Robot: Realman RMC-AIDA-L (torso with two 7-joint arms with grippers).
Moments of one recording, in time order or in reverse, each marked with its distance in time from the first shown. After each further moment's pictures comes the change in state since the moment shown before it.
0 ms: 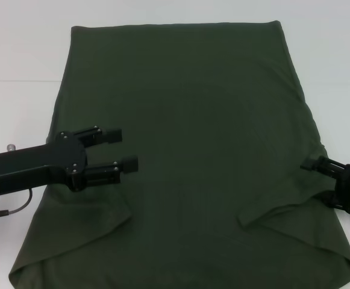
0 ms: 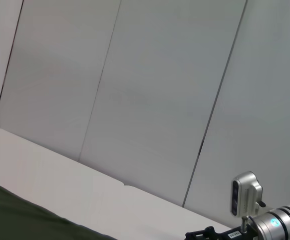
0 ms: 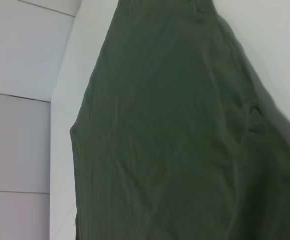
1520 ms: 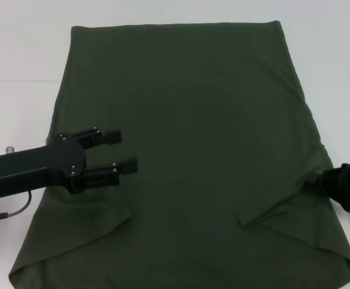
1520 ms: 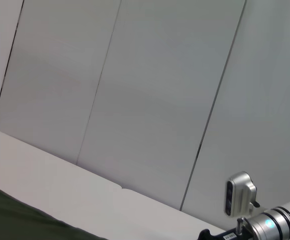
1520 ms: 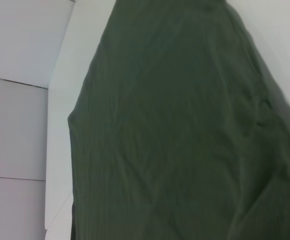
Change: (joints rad) left arm 0.010 -0.003 -0.002 0.000 -0.009 0.012 0.001; right arm 0.012 -0.008 -0.034 -0.009 -0.007 -0.004 0.005
